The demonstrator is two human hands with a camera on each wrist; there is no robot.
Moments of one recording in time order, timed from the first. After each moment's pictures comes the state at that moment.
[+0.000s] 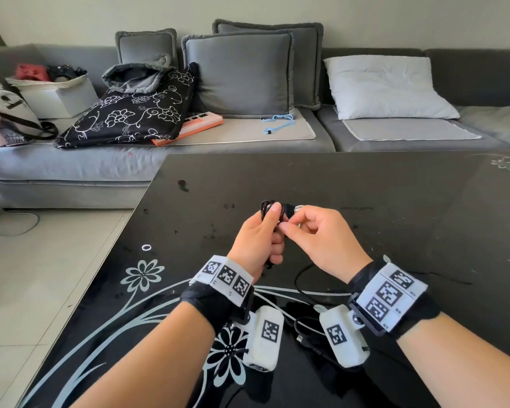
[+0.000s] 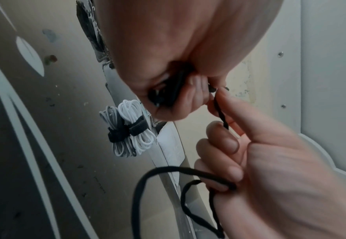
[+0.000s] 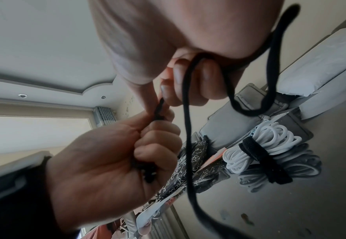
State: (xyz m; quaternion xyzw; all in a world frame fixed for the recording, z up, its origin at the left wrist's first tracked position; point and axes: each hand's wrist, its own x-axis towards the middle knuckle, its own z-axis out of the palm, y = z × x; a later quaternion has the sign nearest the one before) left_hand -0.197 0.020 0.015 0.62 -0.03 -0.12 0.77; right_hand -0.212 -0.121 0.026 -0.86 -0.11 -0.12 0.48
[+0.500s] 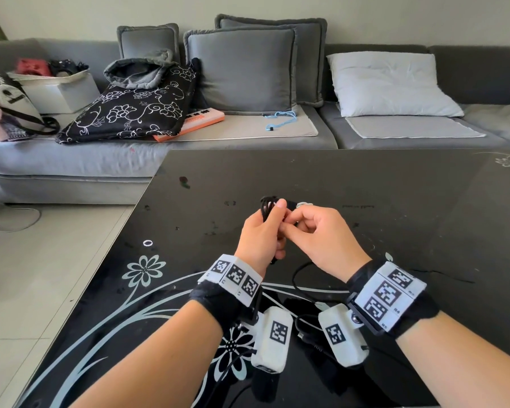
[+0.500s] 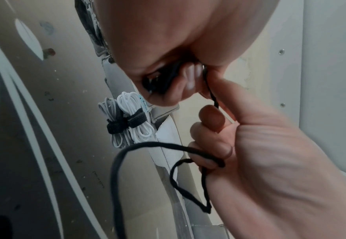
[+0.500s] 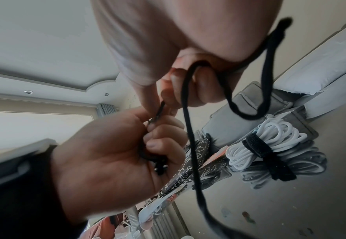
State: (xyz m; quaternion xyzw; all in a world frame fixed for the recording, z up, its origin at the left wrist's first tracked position) left_hand -0.198 0.013 0.010 0.63 -0.01 -0.05 0.77; right_hand -0.212 -0.118 0.022 -0.86 -0.13 -0.11 0.48
